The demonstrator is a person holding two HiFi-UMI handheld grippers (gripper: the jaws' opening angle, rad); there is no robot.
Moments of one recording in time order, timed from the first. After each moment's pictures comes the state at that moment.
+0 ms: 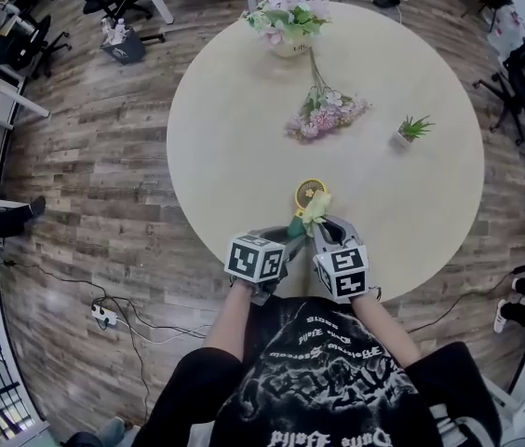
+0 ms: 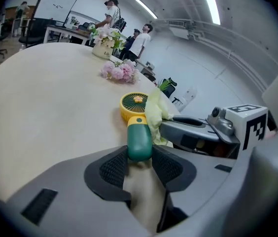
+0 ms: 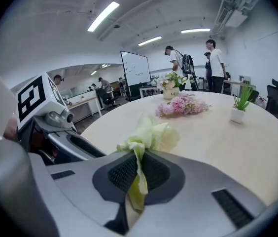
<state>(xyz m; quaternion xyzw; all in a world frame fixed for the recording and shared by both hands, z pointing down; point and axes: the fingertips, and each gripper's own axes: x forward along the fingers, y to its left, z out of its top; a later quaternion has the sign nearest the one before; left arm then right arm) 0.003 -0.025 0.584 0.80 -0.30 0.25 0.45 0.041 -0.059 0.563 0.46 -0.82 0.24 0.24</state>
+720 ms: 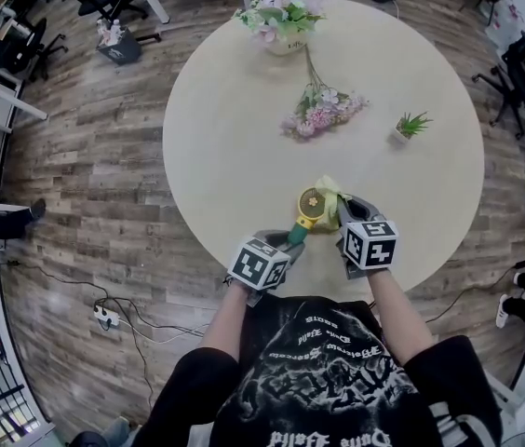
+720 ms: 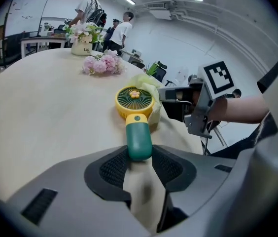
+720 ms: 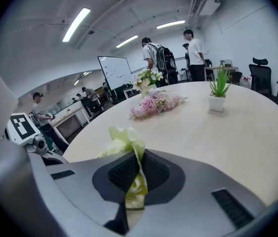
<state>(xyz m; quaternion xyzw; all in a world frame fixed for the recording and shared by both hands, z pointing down) 0.012 -0.006 0.593 0.83 -0.24 0.34 0.38 0.110 -0.104 0.574 0.51 -0.77 0.32 0.20</state>
